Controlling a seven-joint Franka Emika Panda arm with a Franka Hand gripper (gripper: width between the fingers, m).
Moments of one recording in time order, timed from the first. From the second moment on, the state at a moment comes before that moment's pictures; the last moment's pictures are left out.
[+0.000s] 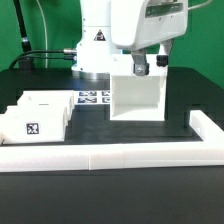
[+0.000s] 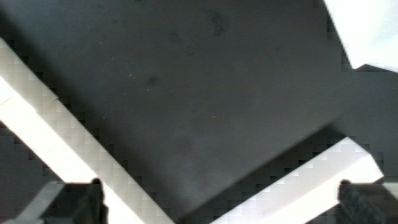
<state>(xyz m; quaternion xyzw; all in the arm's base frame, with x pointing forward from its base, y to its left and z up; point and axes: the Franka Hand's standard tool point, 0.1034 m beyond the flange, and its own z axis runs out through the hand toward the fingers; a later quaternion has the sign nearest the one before) 0.564 0.055 0.122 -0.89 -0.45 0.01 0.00</state>
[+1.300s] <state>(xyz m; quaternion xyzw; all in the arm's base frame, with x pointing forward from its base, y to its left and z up) 0.484 0.060 0.134 -0.96 -0.27 -0.01 -0.01</state>
